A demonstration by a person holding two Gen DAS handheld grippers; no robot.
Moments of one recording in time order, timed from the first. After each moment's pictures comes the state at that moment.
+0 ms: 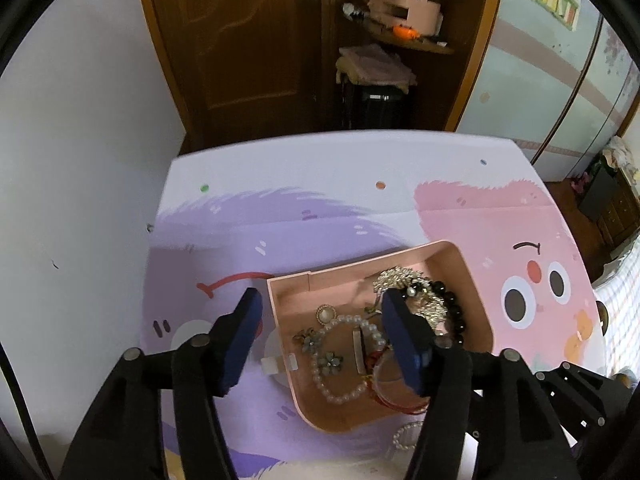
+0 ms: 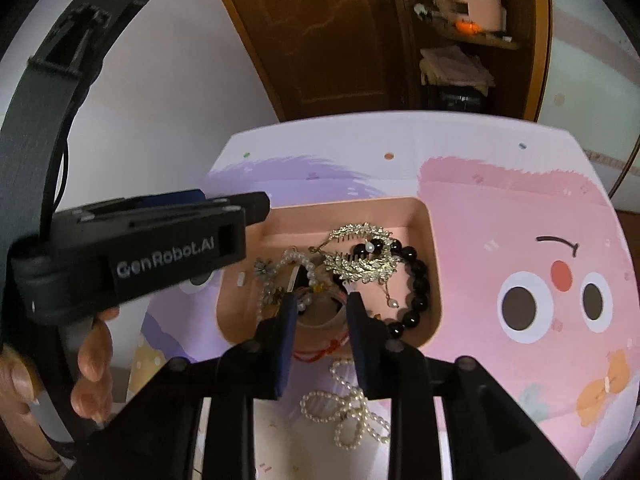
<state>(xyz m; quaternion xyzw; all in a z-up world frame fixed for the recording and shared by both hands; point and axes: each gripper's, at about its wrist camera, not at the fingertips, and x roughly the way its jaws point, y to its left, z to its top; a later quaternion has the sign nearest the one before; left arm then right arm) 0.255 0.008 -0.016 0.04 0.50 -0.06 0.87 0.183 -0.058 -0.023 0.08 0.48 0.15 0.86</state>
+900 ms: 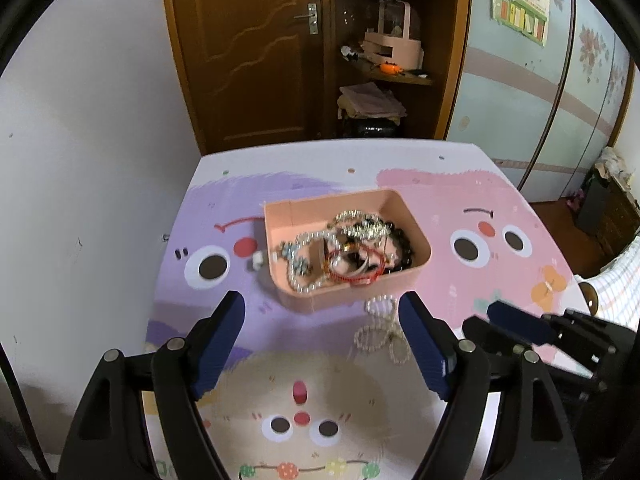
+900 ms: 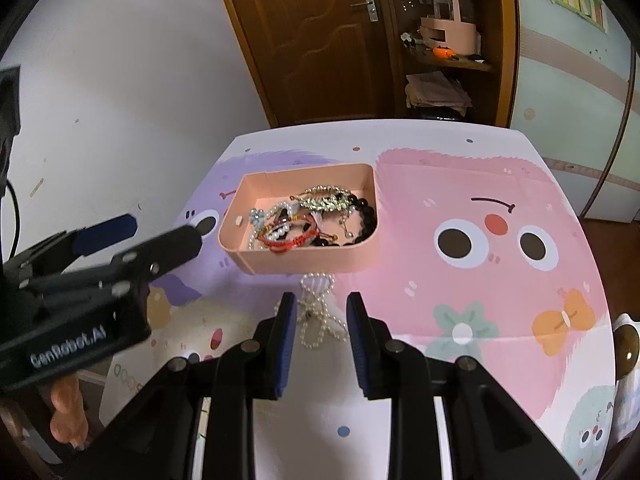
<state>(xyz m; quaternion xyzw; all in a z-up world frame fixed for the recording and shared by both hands) 0.099 -0.011 -0.001 0.03 0.43 -0.04 0.90 0.079 -0.098 -0.010 0.06 0.44 0.14 0.89</state>
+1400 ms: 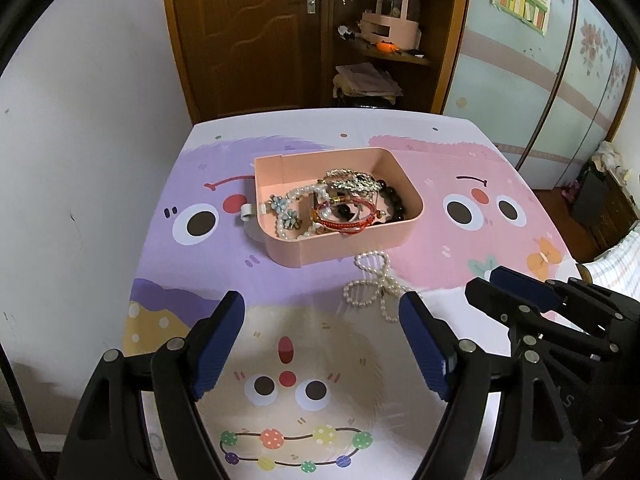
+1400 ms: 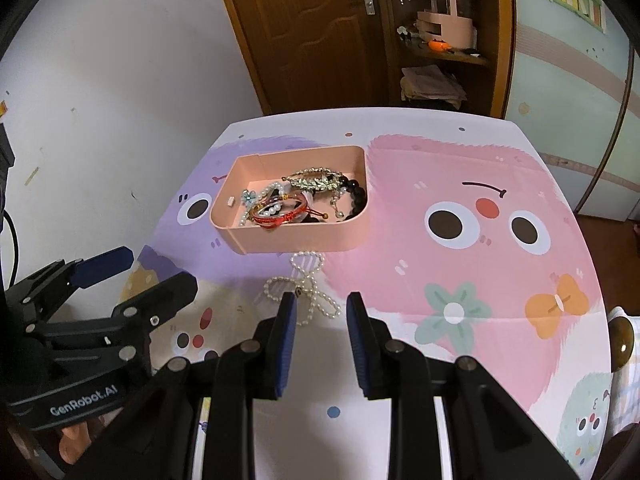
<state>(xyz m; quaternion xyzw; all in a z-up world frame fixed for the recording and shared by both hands) 0.073 -0.010 -0.024 0.02 0.45 -0.05 0.89 0.068 -0.099 -0.020 0.04 0.45 0.12 0.88</state>
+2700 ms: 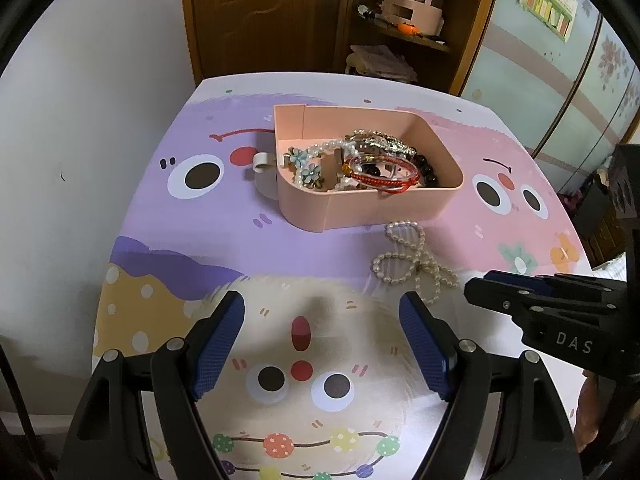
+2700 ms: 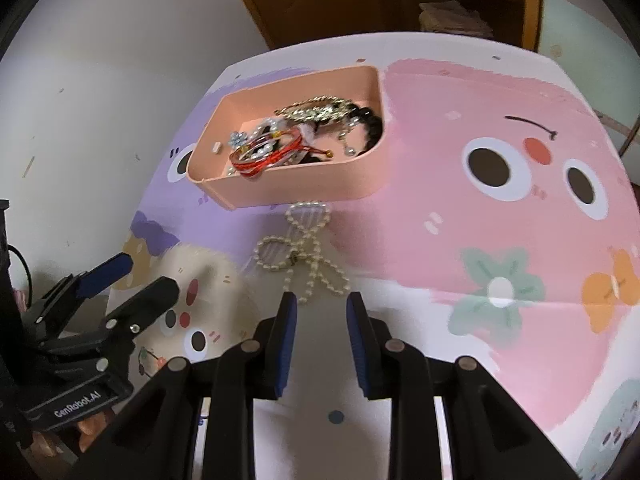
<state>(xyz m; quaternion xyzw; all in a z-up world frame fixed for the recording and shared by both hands) 0.086 0.020 -0.076 -0.02 0.49 -0.05 0.87 0.111 -0.097 -0.076 0.07 0.55 0.17 0.81</state>
